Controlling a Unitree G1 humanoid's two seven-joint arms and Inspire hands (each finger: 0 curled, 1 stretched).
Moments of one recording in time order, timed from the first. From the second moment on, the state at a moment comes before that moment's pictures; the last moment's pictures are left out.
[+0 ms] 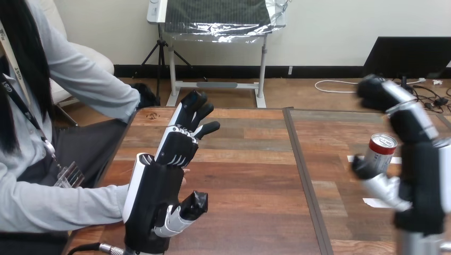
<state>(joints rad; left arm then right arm) -0.06 -0.03 -0.06 0.68 -0.31 -1.31 -0.52 -0.07 -0.17 -0.27 0.52 -0.21 -1.23 -0.17</state>
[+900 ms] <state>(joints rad) -0.06 -0.04 -0.06 0.68 -0.31 -1.32 -0.51 -0.21 -0.32 -0.37 0.62 -0.15 -1.11 -0.26</state>
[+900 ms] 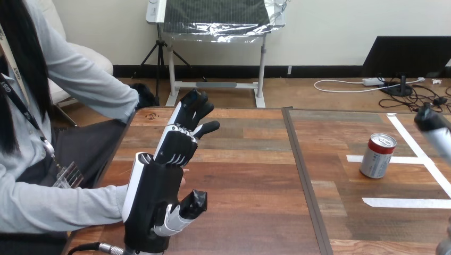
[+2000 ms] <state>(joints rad) -0.07 -0.03 -0.06 0.68 -0.31 -1.32 -0.52 -0.43 -0.43 -0.36 0.93 -0.04 -0.80 -0.18</state>
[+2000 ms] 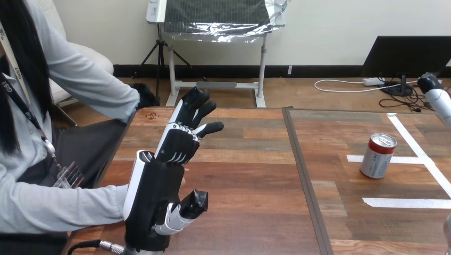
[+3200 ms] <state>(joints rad) -0.07 -0.03 -0.08 0.68 -0.36 -1.33 -0.55 -0.61 -0.49 -0.21 1.28 -0.17 -0.55 -0.25</state>
